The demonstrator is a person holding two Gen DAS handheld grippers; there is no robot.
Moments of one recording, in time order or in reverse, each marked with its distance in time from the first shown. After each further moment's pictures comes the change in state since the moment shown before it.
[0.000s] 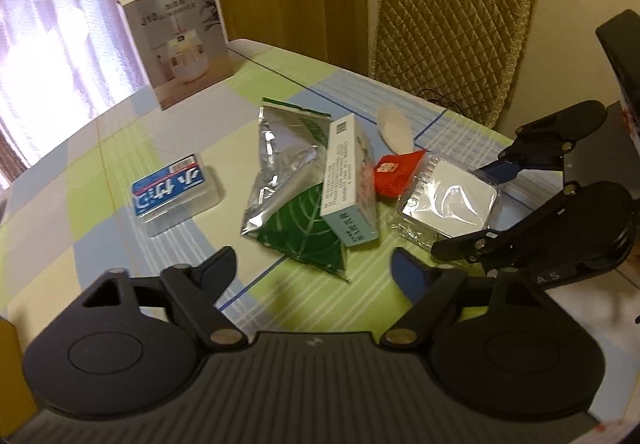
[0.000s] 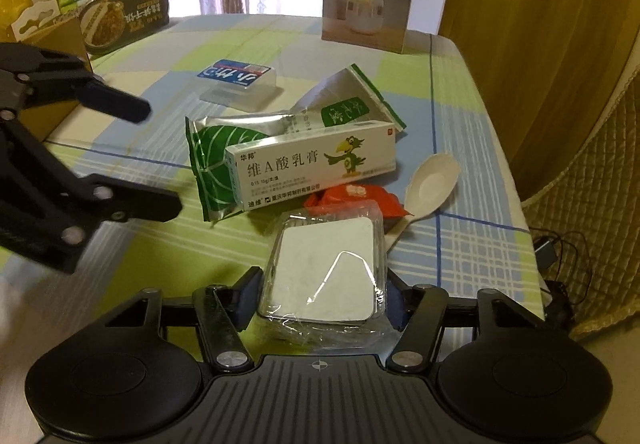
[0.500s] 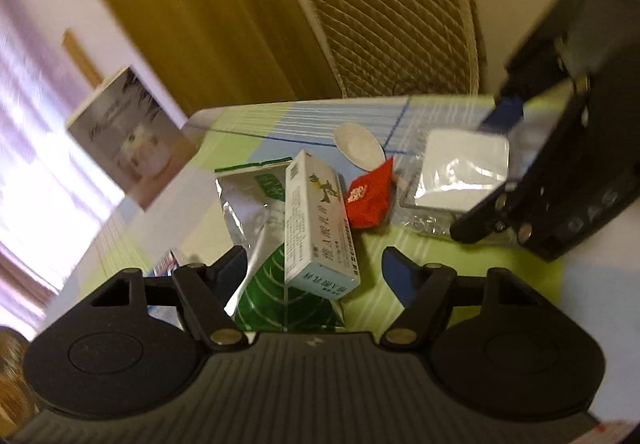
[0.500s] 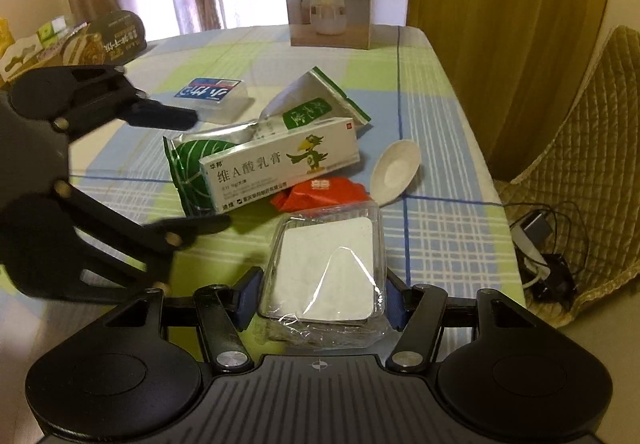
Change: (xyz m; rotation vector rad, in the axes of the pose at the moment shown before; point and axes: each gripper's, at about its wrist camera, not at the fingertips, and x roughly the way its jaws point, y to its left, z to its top) left arm 0.034 -0.060 0.002 0.415 -0.102 0.115; right arm -0.017 -0.023 -0.006 0.115 -0.007 0.011
